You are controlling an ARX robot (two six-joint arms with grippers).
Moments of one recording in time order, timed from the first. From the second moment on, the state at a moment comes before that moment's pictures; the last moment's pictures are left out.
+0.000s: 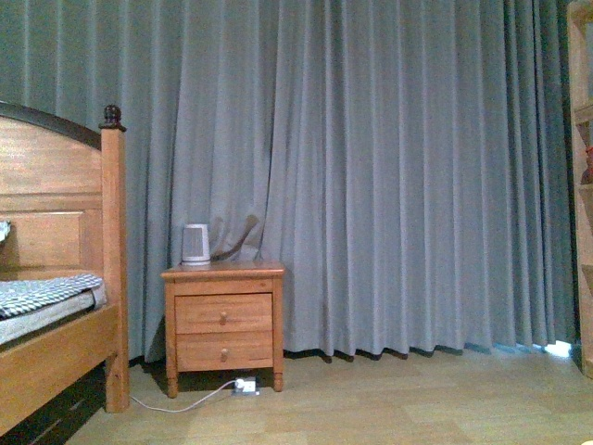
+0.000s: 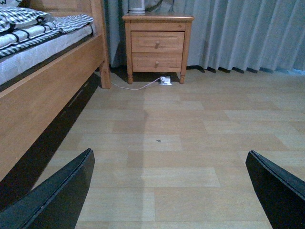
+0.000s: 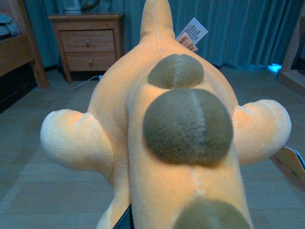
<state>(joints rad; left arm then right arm) 0.00 0.00 0.01 0.00 0.00 0.00 0.00 0.01 0.01 -0.01 0.00 0.01</state>
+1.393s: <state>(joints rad) 0.00 0.00 0.01 0.00 0.00 0.00 0.00 0.01 0.01 -0.01 0.00 0.01</state>
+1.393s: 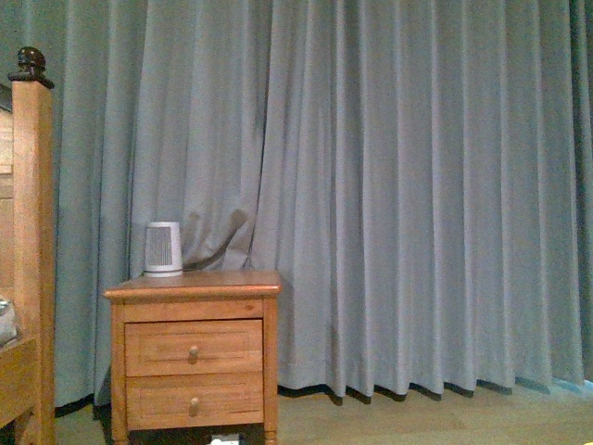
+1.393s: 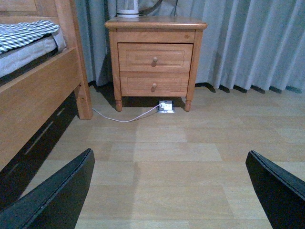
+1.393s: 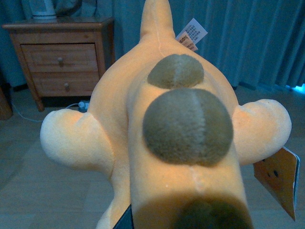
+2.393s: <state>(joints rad) 0.00 0.00 0.01 0.00 0.00 0.00 0.00 0.01 0.01 -0.01 0.00 0.01</state>
